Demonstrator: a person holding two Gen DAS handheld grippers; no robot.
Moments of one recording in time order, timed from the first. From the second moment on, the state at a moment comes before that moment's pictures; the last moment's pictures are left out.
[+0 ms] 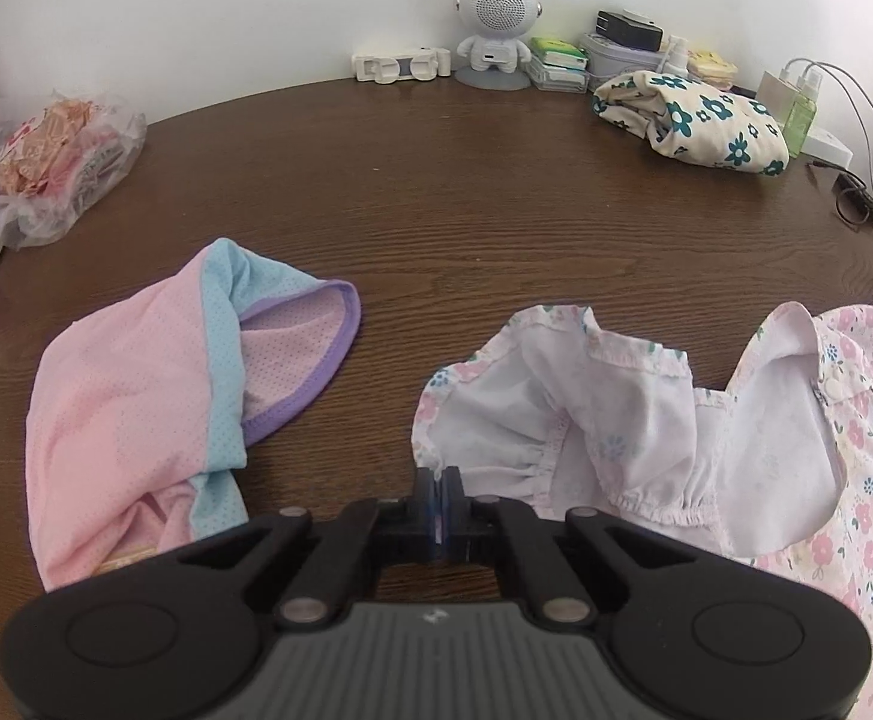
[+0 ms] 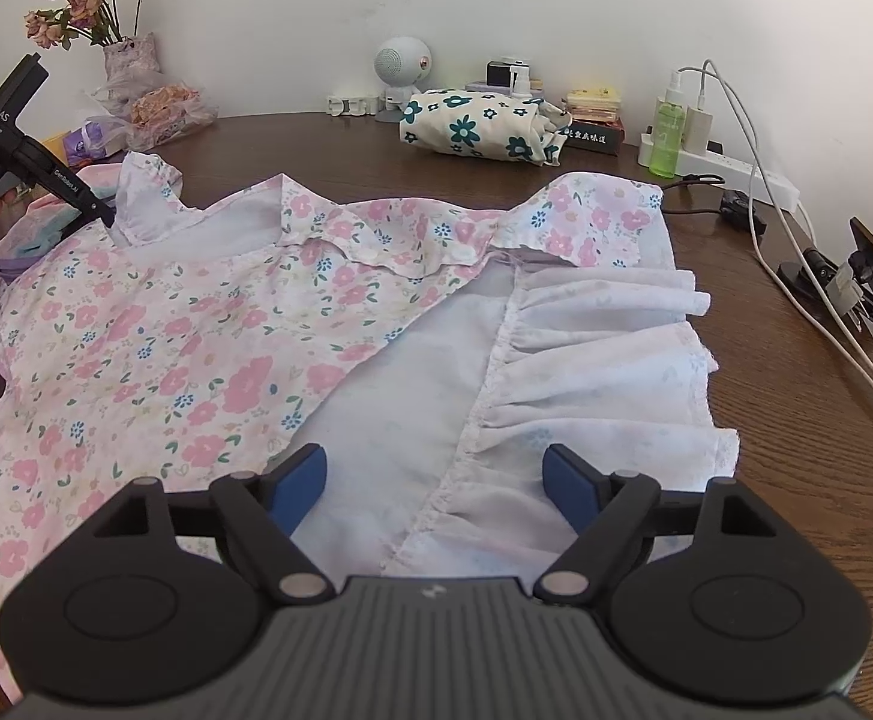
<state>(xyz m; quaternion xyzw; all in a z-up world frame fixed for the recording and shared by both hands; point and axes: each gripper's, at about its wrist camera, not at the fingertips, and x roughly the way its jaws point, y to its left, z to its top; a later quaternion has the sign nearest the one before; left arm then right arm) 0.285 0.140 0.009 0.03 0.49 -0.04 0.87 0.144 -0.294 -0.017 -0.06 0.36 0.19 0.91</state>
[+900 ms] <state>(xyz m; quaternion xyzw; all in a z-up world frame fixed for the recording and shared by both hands) 0.224 0.086 0.061 0.10 0.34 -0.12 0.93 0.141 -0.295 -0.019 -0.07 0.35 0.20 0.91</state>
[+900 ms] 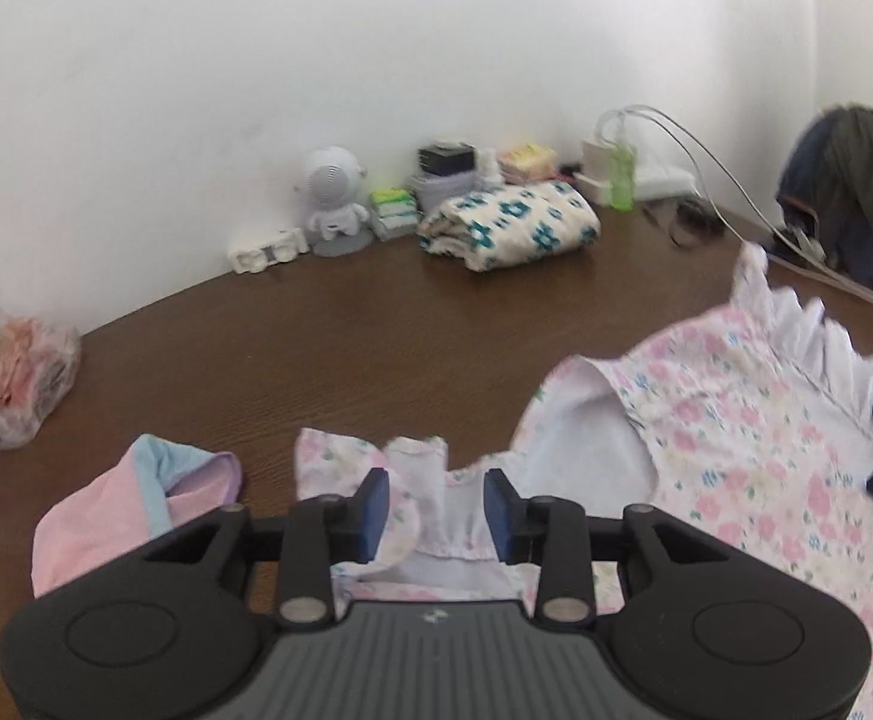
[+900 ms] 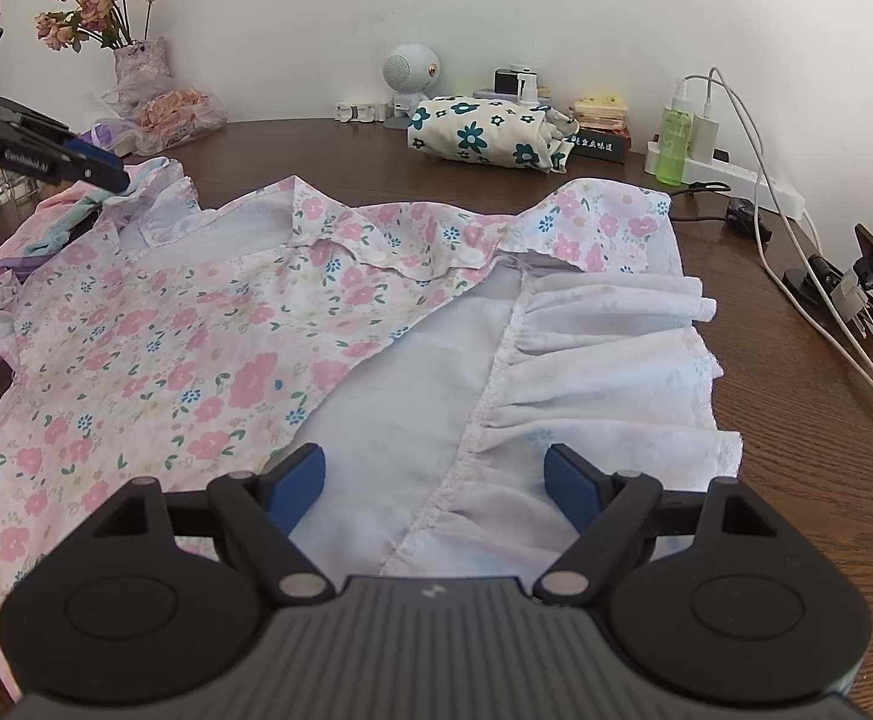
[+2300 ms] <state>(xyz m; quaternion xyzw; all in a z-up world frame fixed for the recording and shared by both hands) 0.166 0.128 0.064 0.14 0.32 -0.03 0.94 0.147 -0.291 -0.021 -0.07 0.35 0.20 0.91</state>
